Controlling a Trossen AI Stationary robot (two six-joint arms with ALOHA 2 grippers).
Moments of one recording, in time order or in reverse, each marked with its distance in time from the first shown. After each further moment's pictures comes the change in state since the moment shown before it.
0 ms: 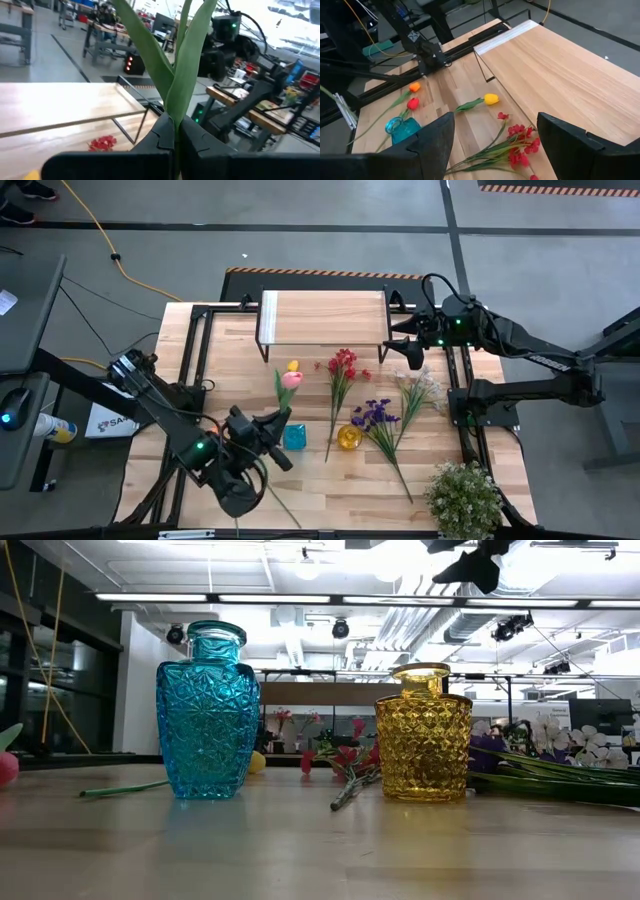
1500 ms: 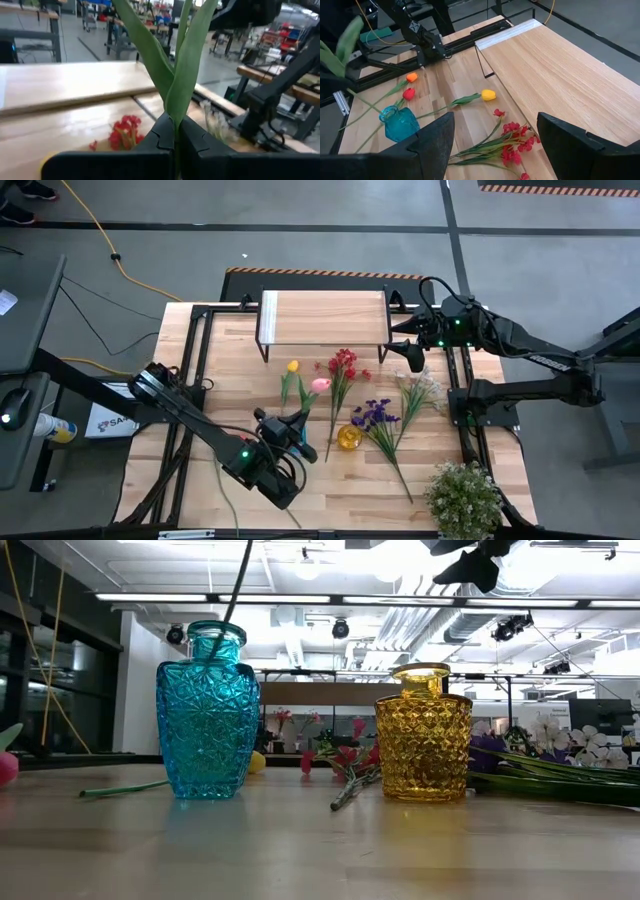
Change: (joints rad) left arm 0.111 0.200 -0.001 -0.221 0.090 -0.280; right arm 0.000 0.000 0.000 -0.019 -0.008 -0.086
